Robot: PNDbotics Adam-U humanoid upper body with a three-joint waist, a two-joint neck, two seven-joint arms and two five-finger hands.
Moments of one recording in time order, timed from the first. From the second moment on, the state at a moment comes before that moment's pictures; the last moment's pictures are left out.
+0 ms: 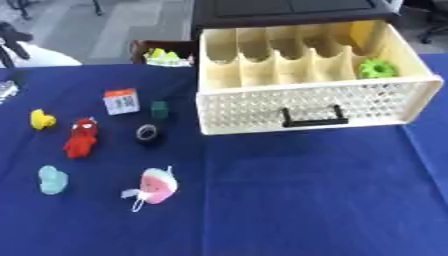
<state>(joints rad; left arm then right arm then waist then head) -0.87 0.81 -0.13 -1.25 -0.64 -0.34 -0.46 -0.66 -0.68 -0.05 -1.99 0.02 0.03 -0.35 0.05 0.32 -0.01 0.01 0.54</state>
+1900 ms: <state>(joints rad) -1.01 0.68 -0.18 -0.88 -1.00 -0.54 -0.56 -0.64 -0.66 -0.06 -1.99 -0.01 0.07 -0.33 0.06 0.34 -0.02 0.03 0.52</state>
